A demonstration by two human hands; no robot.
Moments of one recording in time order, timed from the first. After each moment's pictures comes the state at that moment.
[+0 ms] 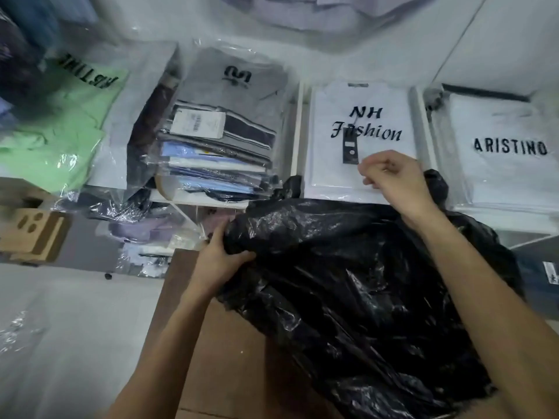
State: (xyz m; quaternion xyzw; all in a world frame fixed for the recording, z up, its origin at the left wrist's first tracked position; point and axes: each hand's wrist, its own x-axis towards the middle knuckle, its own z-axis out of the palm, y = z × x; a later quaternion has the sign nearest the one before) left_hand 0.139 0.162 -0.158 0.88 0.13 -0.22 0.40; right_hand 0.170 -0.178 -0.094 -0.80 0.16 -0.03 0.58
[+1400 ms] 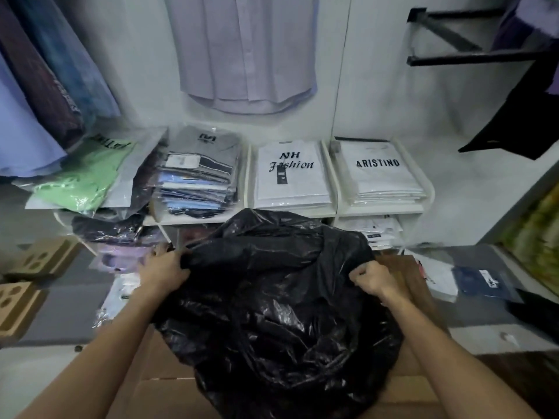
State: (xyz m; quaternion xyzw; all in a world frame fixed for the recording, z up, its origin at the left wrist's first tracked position) left_hand 0.031 0.206 -0.114 0.99 -0.03 -0.09 0.04; right_hand -0.099 -0.240 -0.179 -0.89 0.31 0.13 0.31
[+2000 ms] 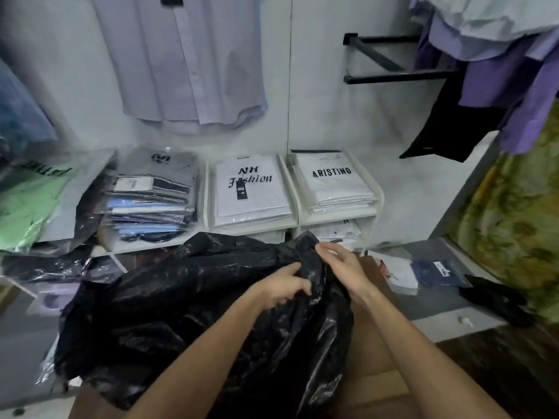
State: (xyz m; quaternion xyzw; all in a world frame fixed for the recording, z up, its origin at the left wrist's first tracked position) left_hand -0.054 -0.059 -0.104 0.76 -0.17 -0.46 0.42; right_hand -0.118 -0.230 -0.132 -0.72 0.26 -0.10 0.64
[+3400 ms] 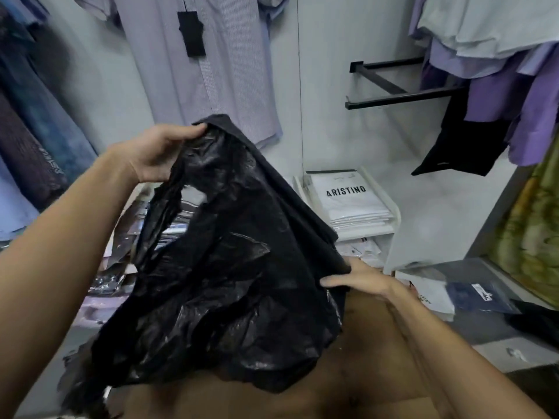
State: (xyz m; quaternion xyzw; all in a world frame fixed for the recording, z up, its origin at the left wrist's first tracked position) left_hand 0.048 0.059 0.193 0.68 -0.24 -0.35 0.60; right_hand -0.124 -0.265 -0.078 -0.76 0.06 0.09 0.64
